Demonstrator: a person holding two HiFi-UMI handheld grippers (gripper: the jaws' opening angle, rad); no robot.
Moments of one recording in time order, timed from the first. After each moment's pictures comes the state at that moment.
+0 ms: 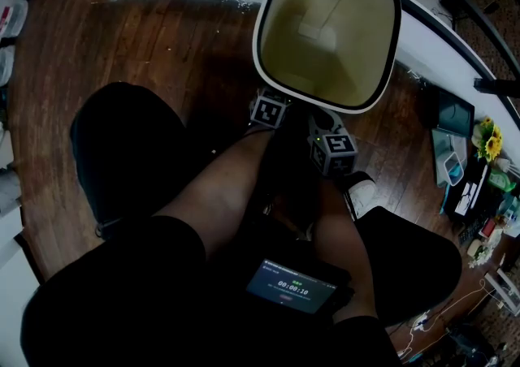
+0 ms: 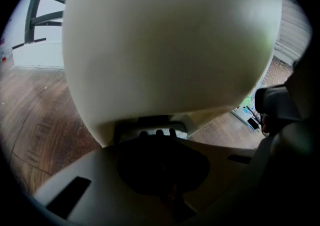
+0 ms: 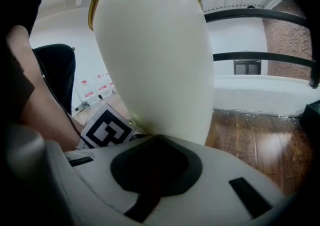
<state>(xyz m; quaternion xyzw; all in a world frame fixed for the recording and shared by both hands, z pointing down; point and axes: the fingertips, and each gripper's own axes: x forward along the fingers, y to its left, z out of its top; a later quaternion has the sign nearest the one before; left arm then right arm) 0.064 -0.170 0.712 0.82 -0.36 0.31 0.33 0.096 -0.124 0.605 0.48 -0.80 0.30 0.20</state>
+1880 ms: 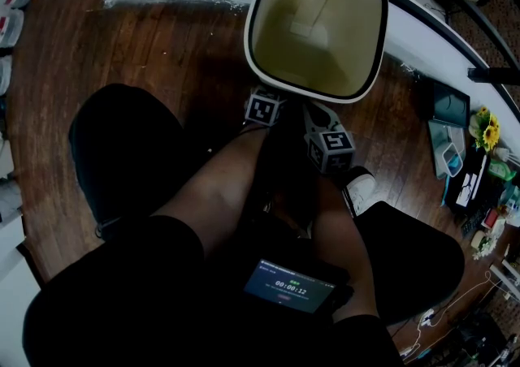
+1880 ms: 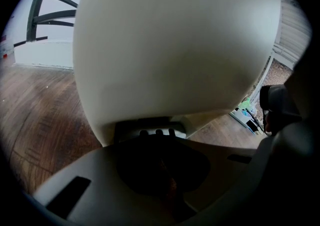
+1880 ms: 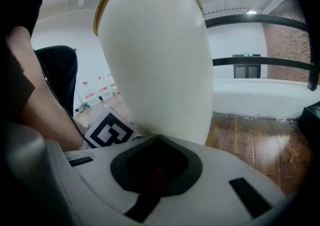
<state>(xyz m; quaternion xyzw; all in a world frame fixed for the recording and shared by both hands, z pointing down) 0.063 -0.164 0.706 0.82 -0.36 0.30 0.34 0.096 -0.116 0.587 0.48 -0.80 0.29 0.20</state>
